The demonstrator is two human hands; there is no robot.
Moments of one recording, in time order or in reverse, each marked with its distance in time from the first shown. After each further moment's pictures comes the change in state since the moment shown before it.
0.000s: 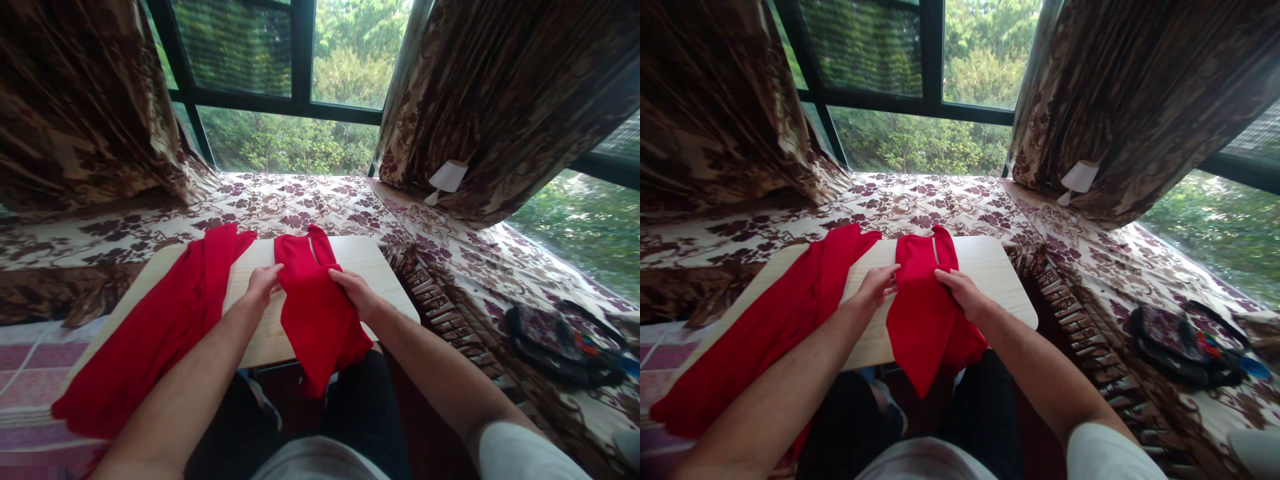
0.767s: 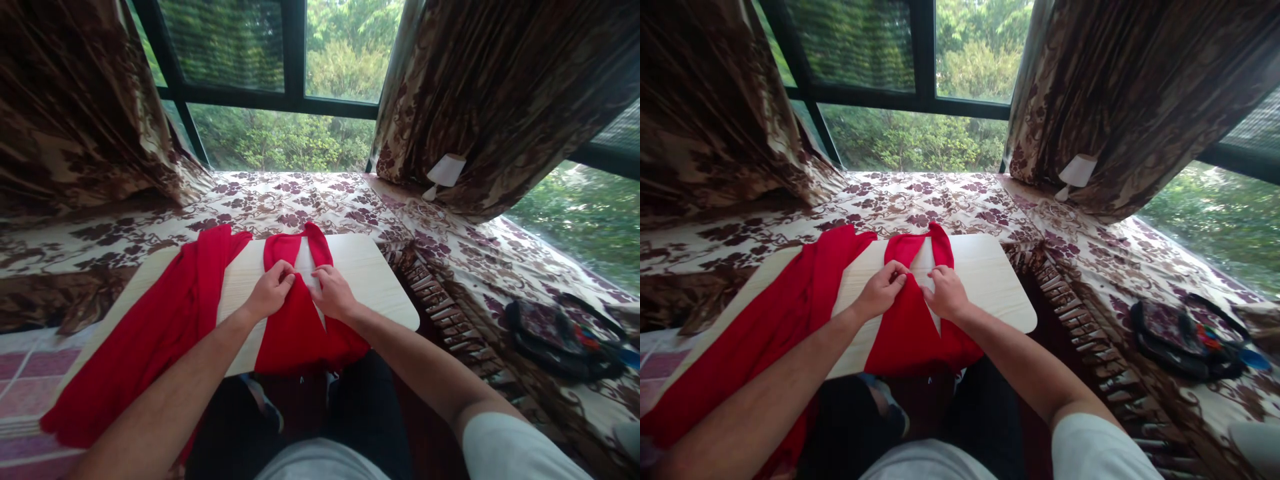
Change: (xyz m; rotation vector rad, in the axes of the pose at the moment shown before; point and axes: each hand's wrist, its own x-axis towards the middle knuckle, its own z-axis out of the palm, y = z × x) left_hand -0.033 0.004 -0.006 0.671 -0.422 0.765; right_hand 0.056 0.044 -0.025 -1.314 0.248 -0.498
